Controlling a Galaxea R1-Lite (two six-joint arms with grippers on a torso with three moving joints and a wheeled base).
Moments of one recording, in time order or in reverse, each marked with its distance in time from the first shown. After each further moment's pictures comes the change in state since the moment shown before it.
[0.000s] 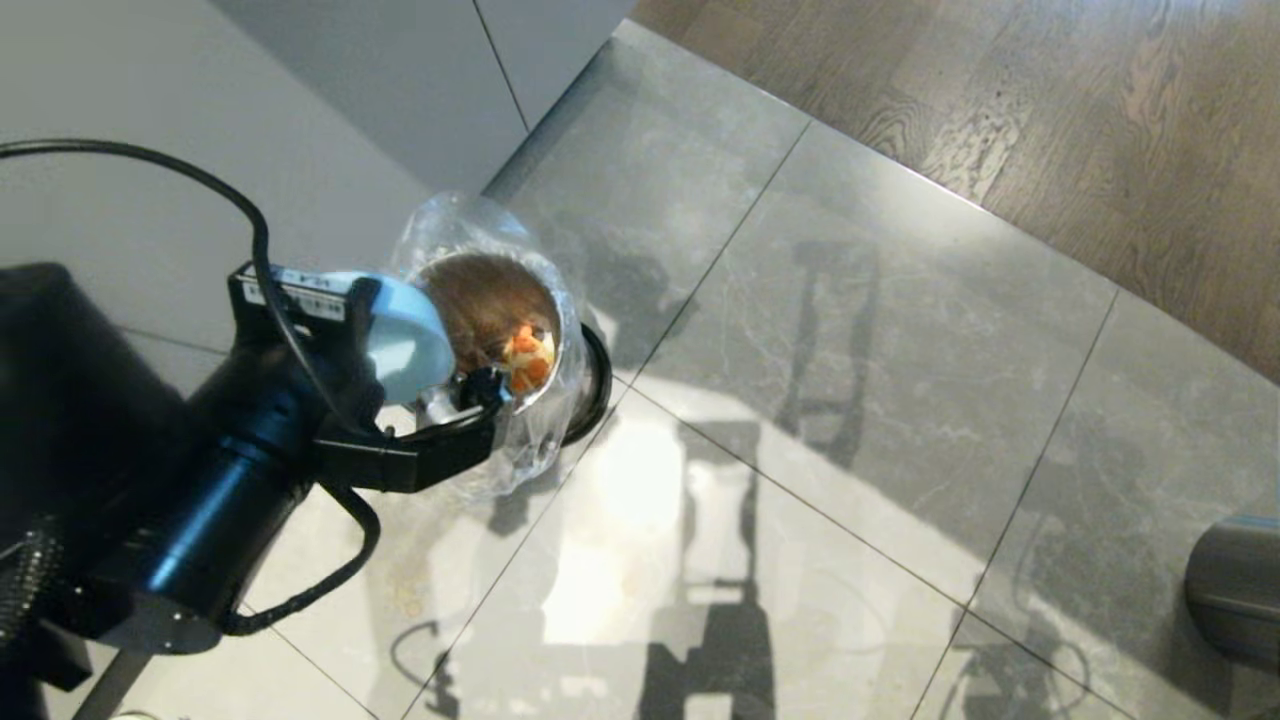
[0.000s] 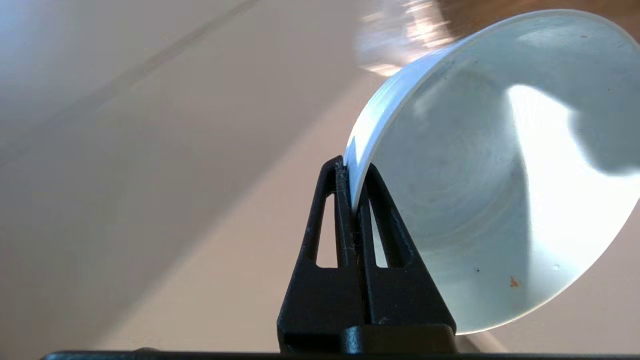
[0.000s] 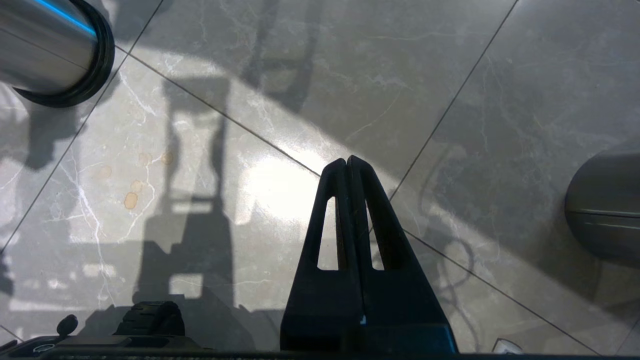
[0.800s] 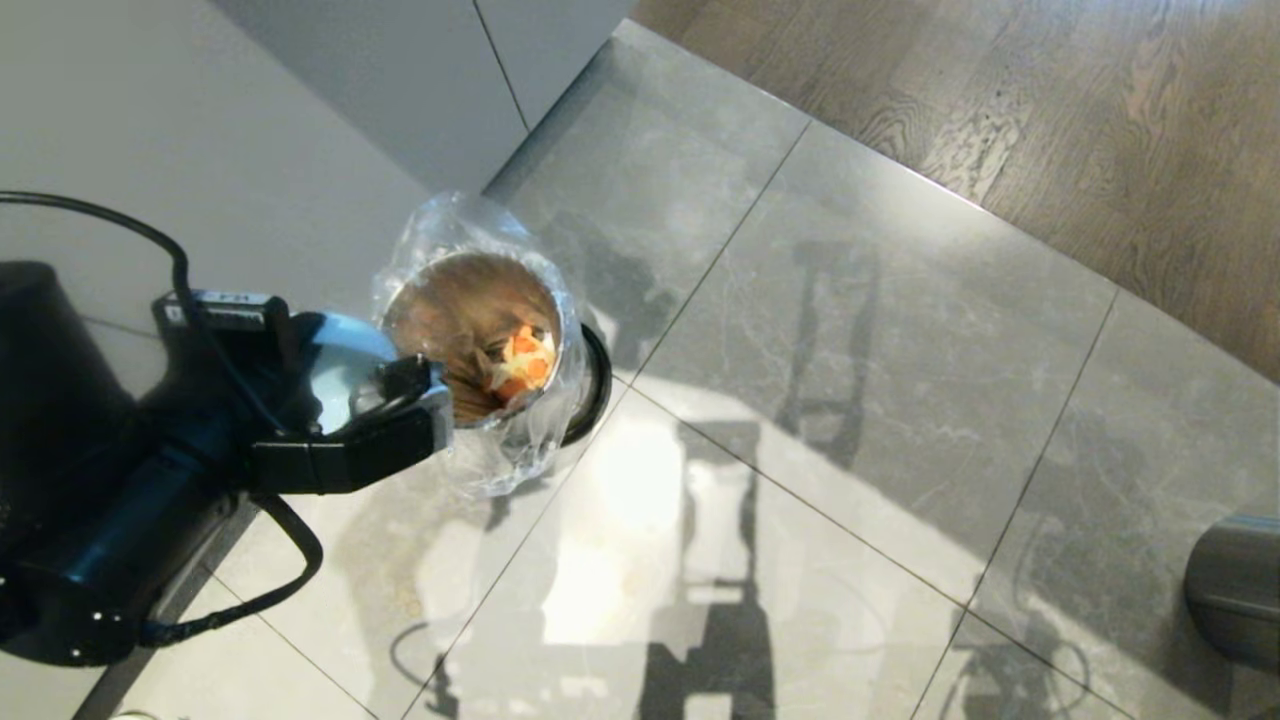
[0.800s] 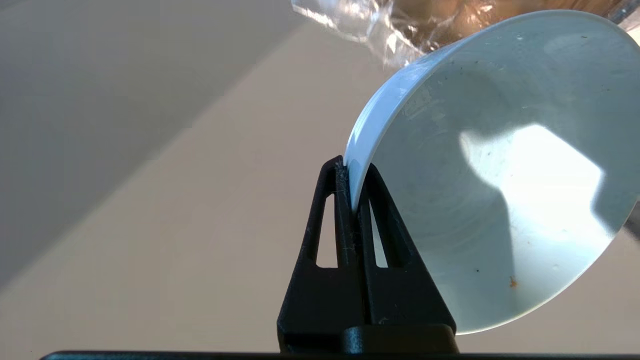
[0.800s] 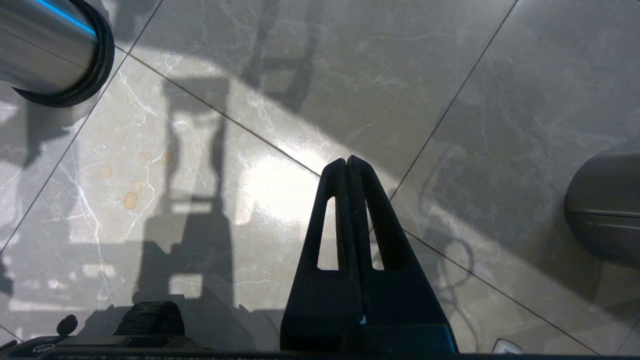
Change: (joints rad) left arm 0.098 -0.093 -0.017 0.268 -0.008 -0.249; right arm 0.000 0.000 0.000 -0.001 0.000 0.000
